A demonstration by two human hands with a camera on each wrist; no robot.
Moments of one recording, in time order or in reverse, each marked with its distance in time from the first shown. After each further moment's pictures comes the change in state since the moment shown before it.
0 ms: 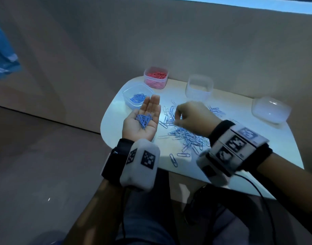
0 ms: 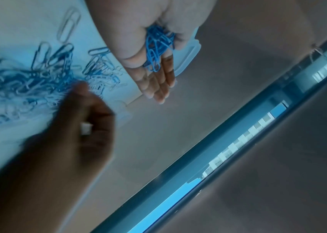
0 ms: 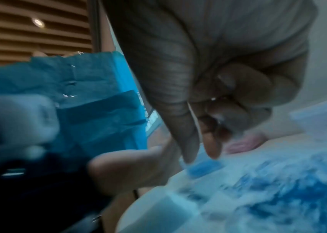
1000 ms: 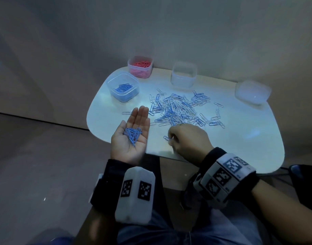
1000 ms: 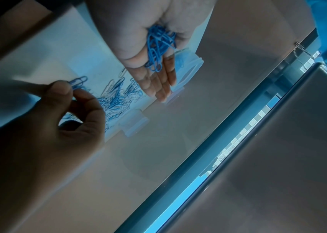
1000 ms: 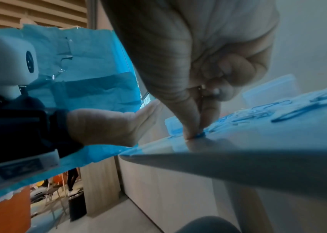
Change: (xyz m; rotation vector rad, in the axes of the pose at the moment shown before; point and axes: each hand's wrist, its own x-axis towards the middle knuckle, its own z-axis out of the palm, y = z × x) left_hand -0.041 -0.025 -0.038 0.040 0.001 0.029; right_hand -0.066 0.023 0.052 -0.116 0.012 0.012
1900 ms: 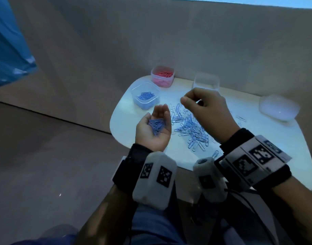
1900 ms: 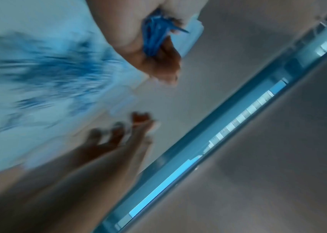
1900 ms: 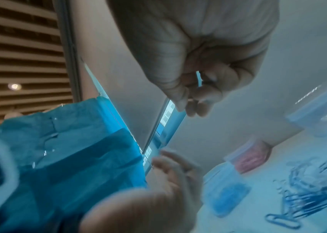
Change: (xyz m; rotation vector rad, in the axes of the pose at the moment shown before) left_hand 0.018 0.011 0.036 -0.081 -0.039 -0.108; right_hand 0.036 -0.030 -0.062 0.649 0.418 -0.075
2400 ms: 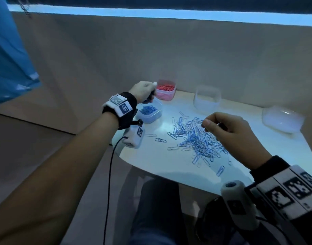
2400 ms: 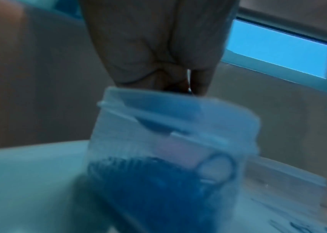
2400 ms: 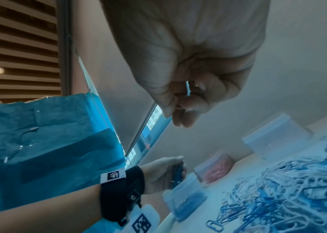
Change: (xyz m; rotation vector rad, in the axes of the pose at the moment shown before) left_hand 0.106 0.094 0.064 1.996 0.008 0.275; right_hand -0.011 0.028 -0.026 -0.002 -0.055 0.069
